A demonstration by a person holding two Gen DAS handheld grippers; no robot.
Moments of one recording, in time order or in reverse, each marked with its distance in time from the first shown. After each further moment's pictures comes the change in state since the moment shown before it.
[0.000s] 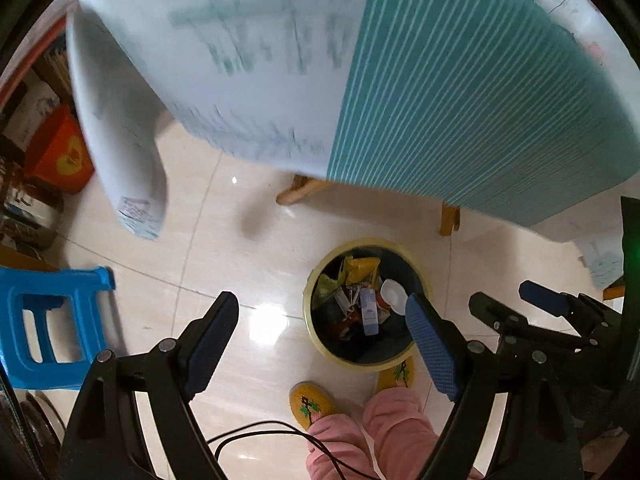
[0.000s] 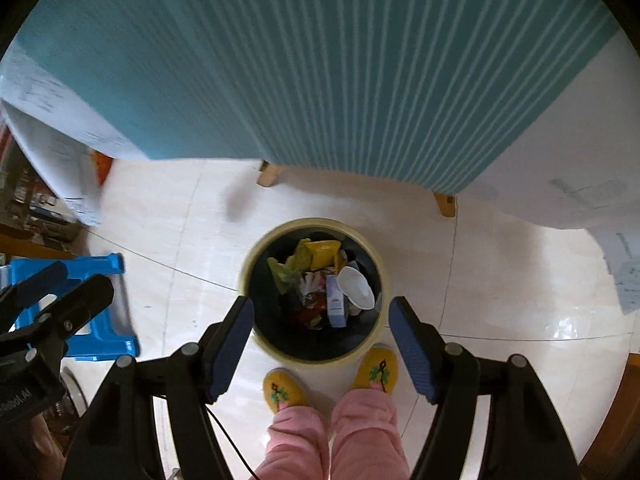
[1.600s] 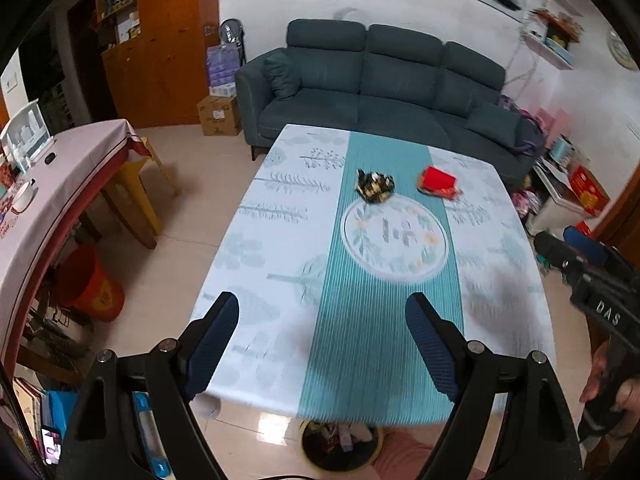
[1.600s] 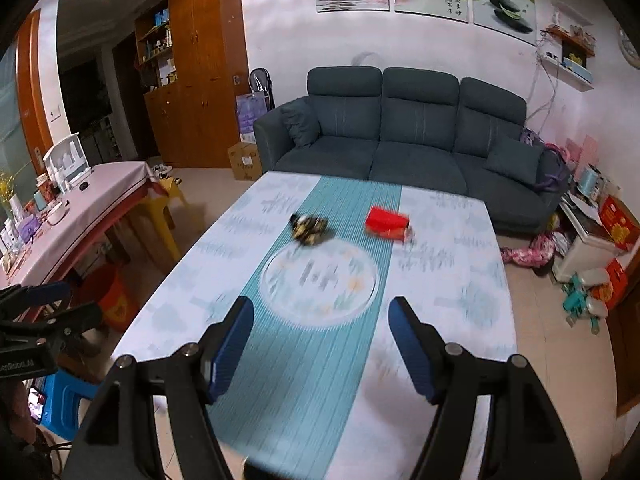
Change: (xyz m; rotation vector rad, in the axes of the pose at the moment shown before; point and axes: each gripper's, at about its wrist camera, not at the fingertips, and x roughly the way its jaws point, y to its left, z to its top) left arm -0.259 -0.068 0.237 0.028 -0.363 0.011; right arm -0.342 -0.050 0.197 -0.110 -0.655 -0.011
